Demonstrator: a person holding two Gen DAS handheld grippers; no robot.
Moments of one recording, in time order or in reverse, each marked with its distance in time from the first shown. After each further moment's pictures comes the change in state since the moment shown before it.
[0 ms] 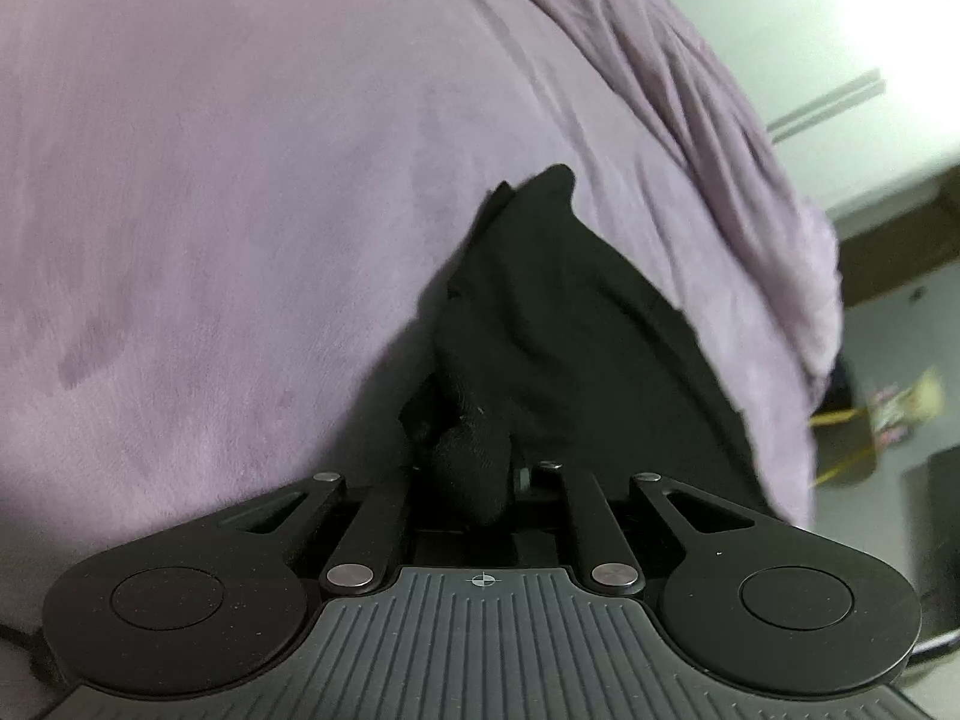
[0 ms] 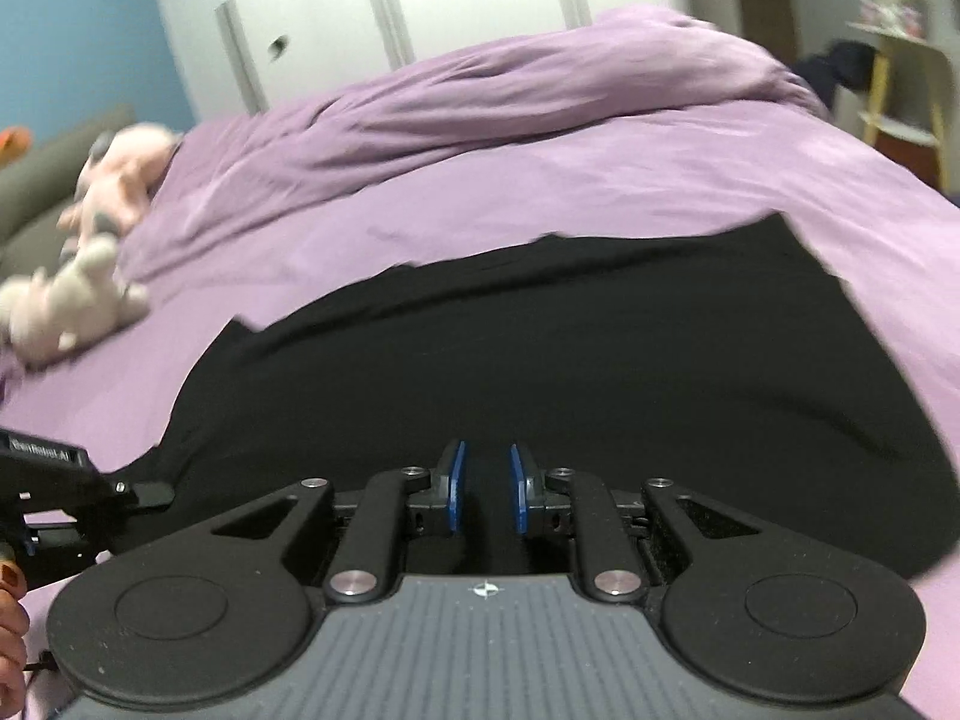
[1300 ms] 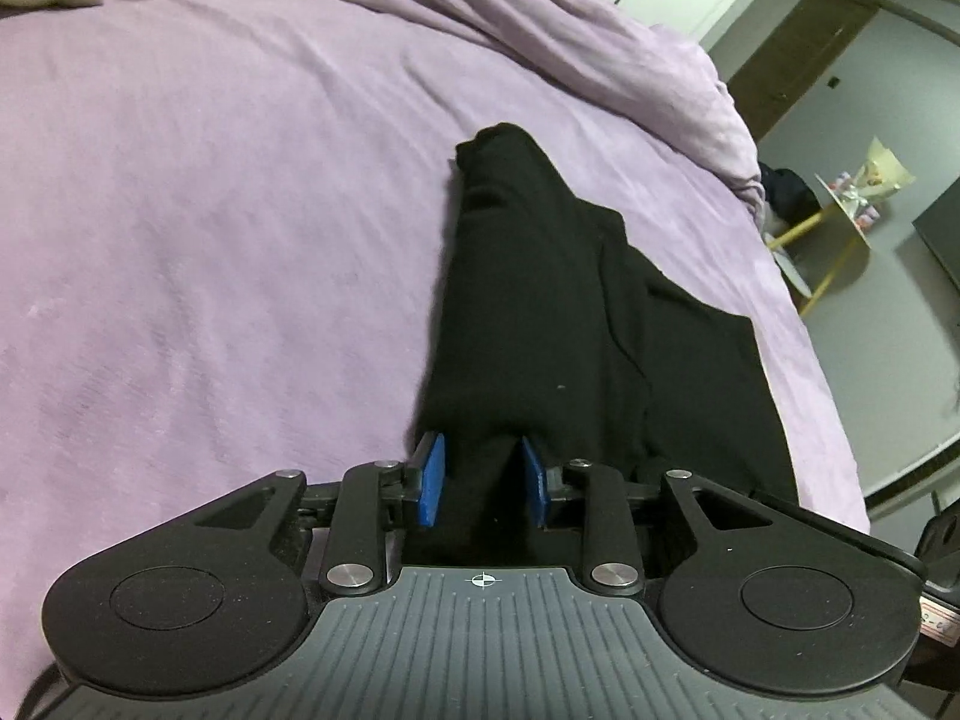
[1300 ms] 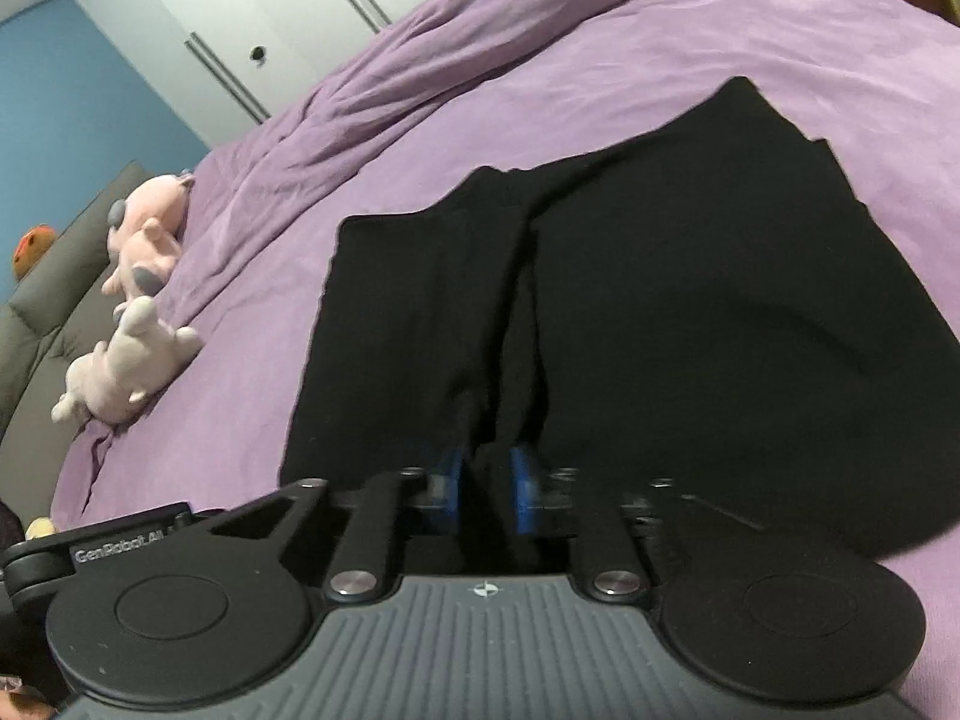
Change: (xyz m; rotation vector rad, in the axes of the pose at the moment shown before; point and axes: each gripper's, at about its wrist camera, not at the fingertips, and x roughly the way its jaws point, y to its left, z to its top) left arm 0.014 -0.108 -0.086 0.413 0.059 -0.041; right arm 0.020 -0.056 0.014 0.203 0.142 0.242
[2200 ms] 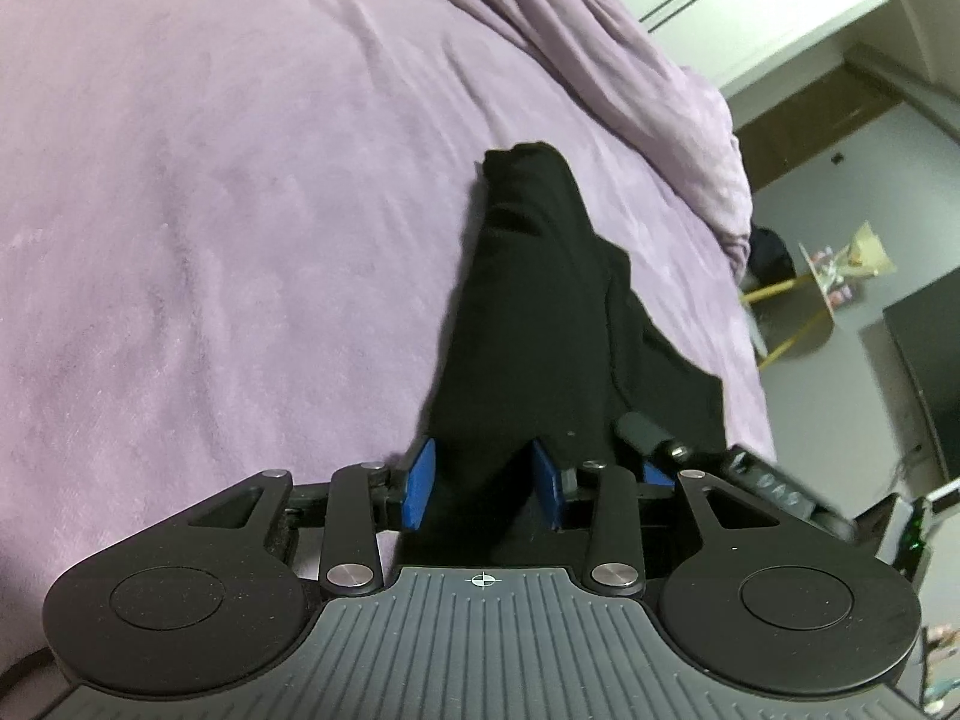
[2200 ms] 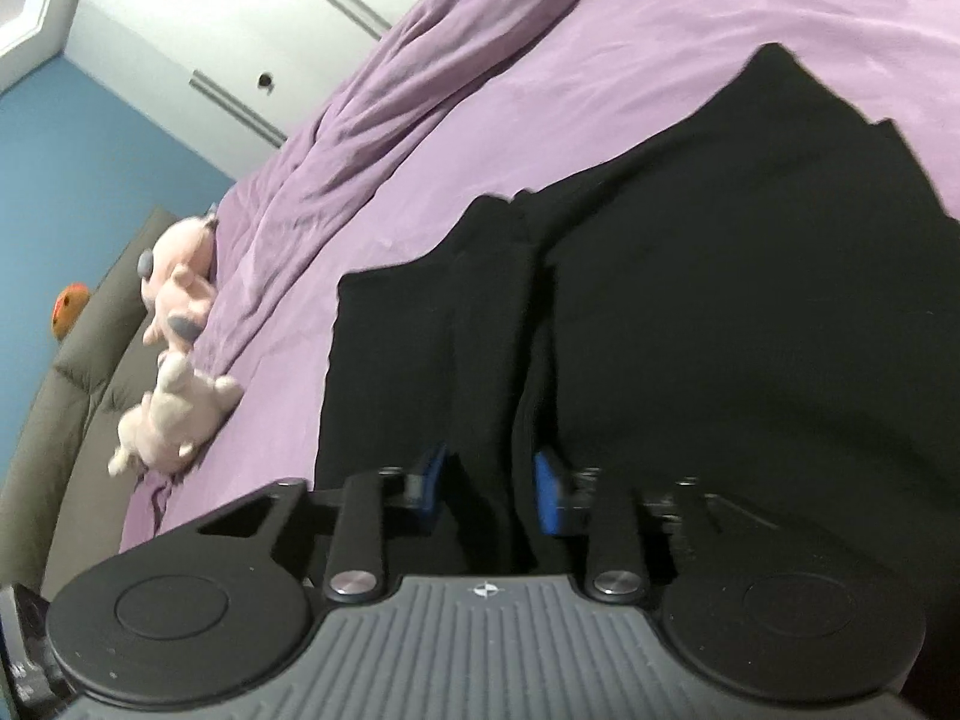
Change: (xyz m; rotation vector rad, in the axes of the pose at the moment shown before) left arm 0.001 0.032 0.014 -0.208 0.015 -0.125; right arm 0.047 -0.020 0.038 0.076 0.047 0.085
